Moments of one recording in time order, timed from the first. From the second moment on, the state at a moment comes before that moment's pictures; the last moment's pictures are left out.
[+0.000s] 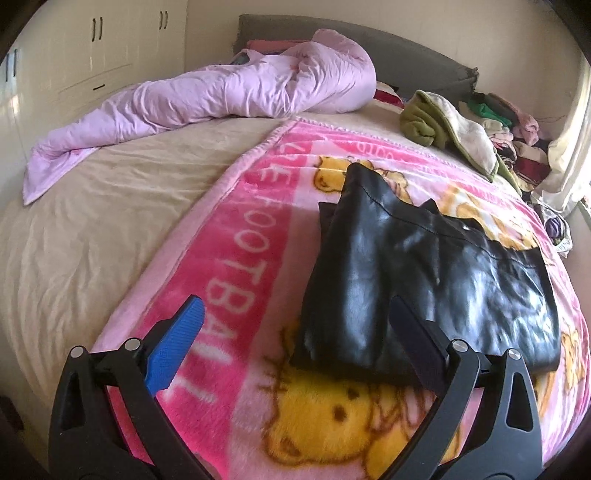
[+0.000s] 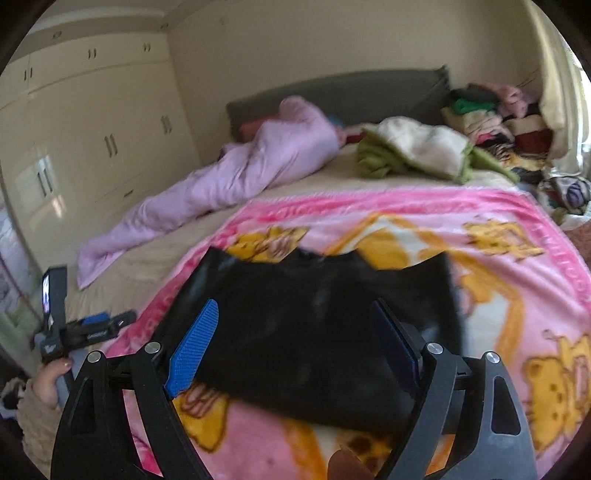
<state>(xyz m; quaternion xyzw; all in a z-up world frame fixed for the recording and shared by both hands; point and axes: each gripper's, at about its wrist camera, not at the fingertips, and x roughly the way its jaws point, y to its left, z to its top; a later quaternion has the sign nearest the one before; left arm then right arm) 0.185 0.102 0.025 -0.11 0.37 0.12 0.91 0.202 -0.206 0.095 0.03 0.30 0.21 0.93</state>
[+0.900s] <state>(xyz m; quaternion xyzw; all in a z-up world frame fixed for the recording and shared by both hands) 0.265 0.082 -0.016 -0.08 0.41 0.10 0.90 0.240 -0.138 -0.043 -0.04 0.46 0.21 0.86</state>
